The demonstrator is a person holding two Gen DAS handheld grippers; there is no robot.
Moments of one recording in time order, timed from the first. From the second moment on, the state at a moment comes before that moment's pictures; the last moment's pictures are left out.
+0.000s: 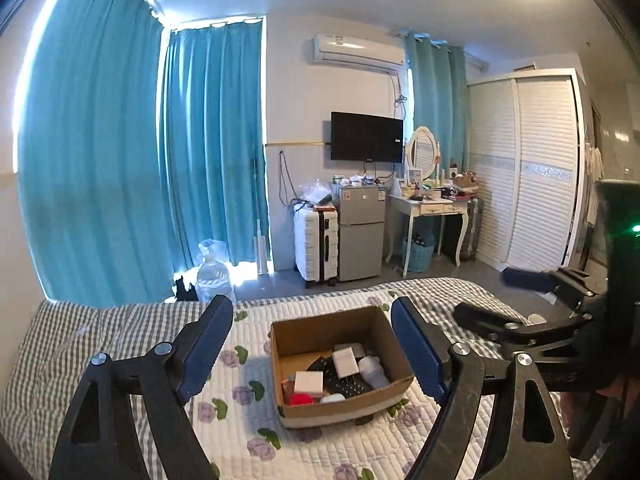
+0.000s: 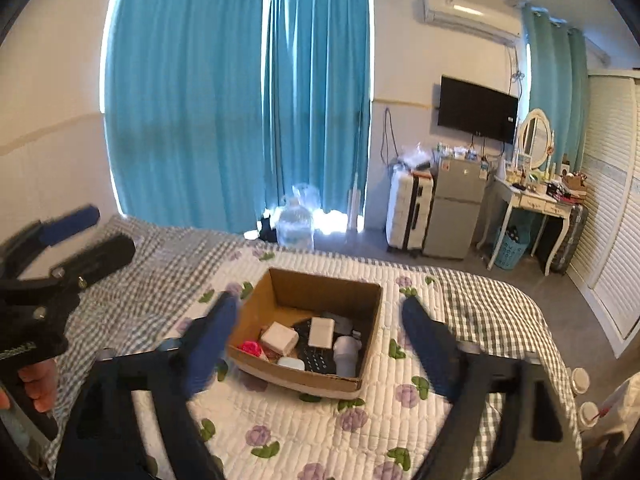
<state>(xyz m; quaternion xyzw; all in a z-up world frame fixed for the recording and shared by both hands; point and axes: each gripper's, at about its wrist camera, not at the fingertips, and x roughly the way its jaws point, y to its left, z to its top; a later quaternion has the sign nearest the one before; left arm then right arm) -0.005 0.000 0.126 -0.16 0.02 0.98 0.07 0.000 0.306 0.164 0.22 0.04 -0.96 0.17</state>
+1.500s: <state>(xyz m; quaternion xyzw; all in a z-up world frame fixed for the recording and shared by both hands) -0.003 0.002 0.012 -0.22 0.01 0.98 0.04 -0.005 0.319 0.047 0.25 0.01 -0.96 0.13</state>
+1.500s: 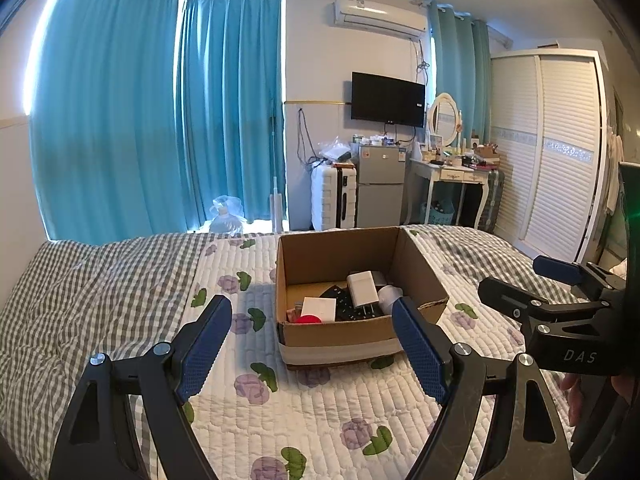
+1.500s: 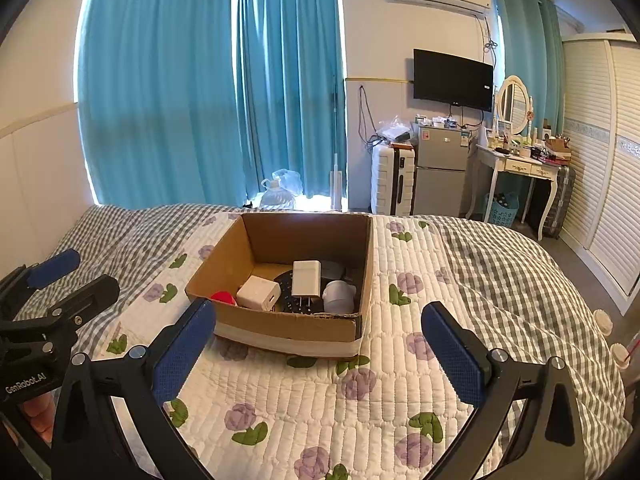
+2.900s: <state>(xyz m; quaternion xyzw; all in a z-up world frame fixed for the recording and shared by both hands) -0.004 -0.003 0.013 -0.23 0.00 0.97 0.05 -0.003 0.321 0.046 0.26 0.02 -0.96 0.13</state>
